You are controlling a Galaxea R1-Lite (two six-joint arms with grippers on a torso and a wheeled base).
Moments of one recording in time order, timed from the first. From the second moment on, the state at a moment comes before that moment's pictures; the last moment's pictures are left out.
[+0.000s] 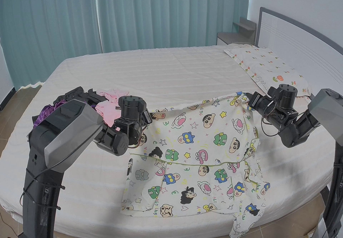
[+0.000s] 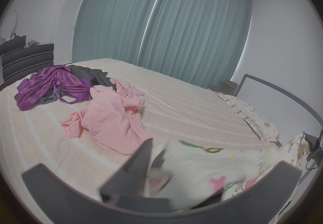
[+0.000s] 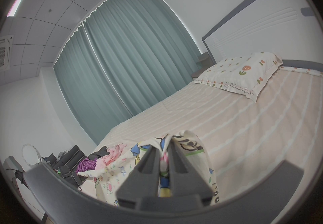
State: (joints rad) left arm -0.38 2.52 -1.51 -0.66 0.43 -0.49; right arm 0.14 2.30 -1.11 -1.11 0.08 0.52
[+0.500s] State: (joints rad) left arm -0.30 2.70 -1.80 -0.57 0.45 -0.50; right arm 0.12 2.54 -1.46 -1.00 -0.10 0.55
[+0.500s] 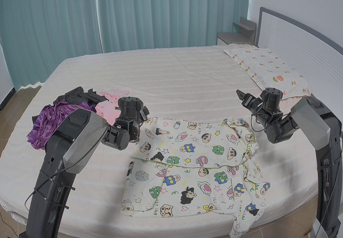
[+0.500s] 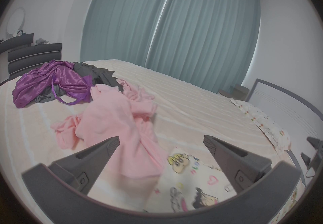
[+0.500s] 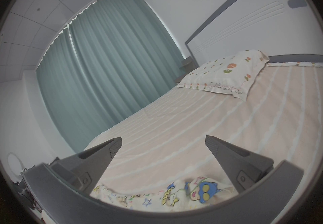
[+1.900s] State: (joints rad) left arm -0.67 1.94 -0.48 -0.60 0.14 -1.12; right arm 0.21 1.86 -0.03 -1.55 -0.12 0.84
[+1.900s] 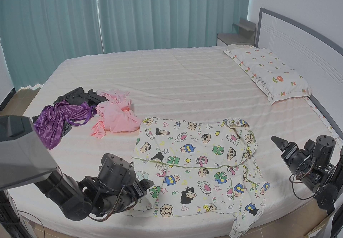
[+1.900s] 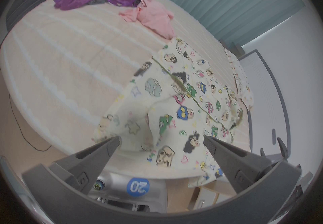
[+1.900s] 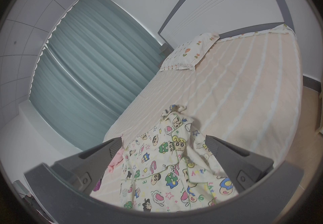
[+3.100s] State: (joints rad) left arm -0.67 2.20 -0.64 -0.75 0.17 -1.11; right arm 0.31 1.83 -0.02 -1.55 -0.14 0.84
